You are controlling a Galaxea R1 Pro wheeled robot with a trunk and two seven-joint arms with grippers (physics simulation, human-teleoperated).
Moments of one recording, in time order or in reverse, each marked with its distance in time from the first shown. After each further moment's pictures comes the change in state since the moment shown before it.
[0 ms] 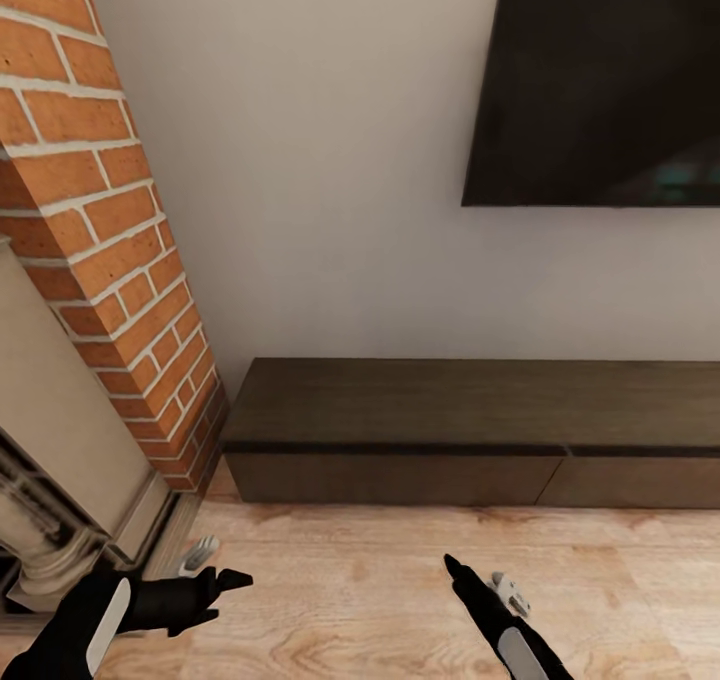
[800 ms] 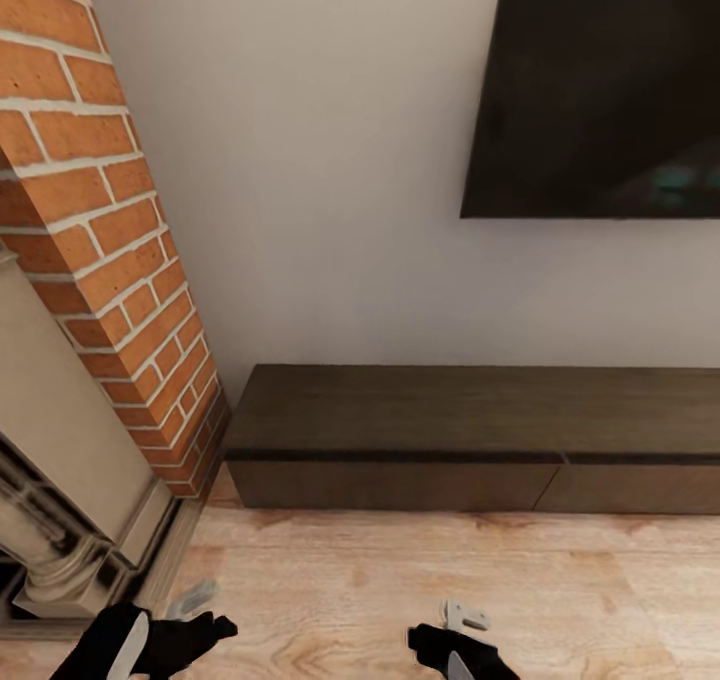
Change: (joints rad) left arm 0.001 -0.045 0.003 0.184 -0.009 -0.225 0.393; right arm 0.000 0.051 0.415 0.062 0.222 0.156 -0.349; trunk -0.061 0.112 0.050
